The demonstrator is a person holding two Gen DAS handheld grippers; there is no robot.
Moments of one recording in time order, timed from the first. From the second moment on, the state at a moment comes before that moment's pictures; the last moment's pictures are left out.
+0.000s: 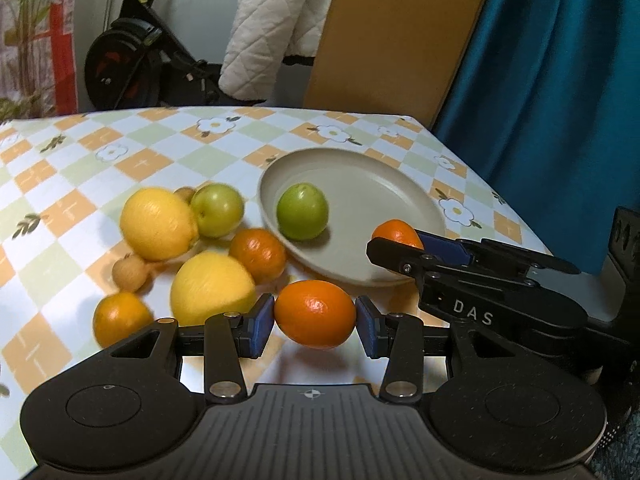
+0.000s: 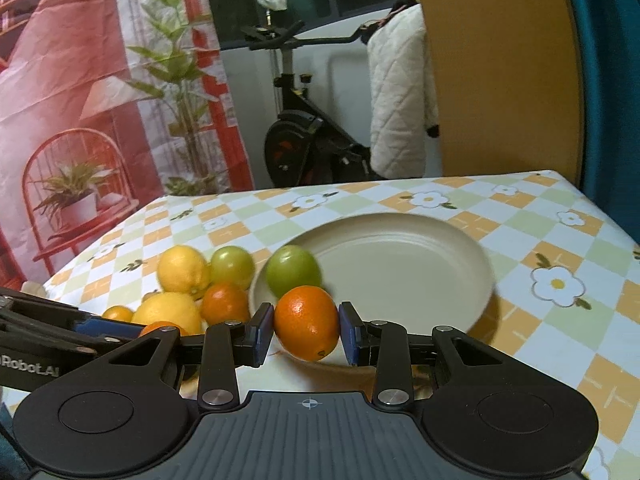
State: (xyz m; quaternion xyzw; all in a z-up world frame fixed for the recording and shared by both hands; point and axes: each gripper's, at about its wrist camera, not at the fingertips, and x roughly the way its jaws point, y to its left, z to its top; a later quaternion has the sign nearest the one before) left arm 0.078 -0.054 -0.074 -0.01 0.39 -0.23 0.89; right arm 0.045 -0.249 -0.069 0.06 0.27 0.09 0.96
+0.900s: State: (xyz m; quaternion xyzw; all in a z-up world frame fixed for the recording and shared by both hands) left arm 0.150 -0.114 -0.085 0.03 0.40 -0.22 0.89; right arm 0.094 -0.298 -0.090 0.04 0.28 0.05 0.96
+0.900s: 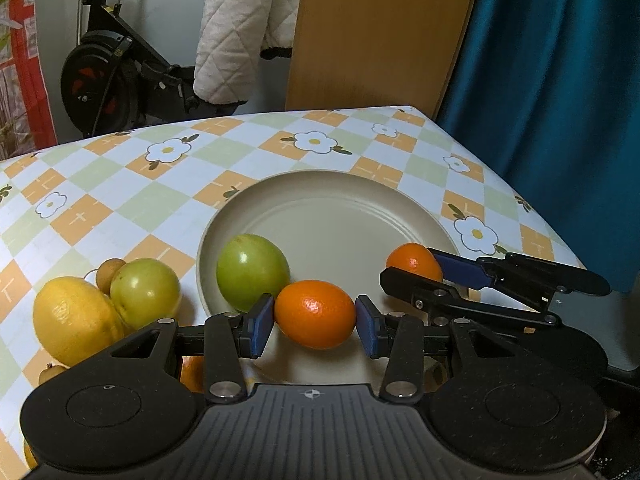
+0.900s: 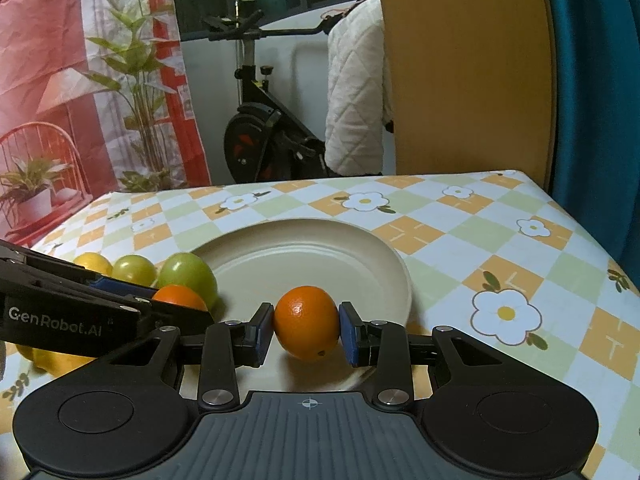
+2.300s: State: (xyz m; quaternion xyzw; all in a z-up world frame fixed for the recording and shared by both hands) left arm 0.163 -0.095 -0.059 0.02 0.35 -0.16 0.92; right arm 0.094 -0.314 -0.088 0.04 0.24 0.02 0.97
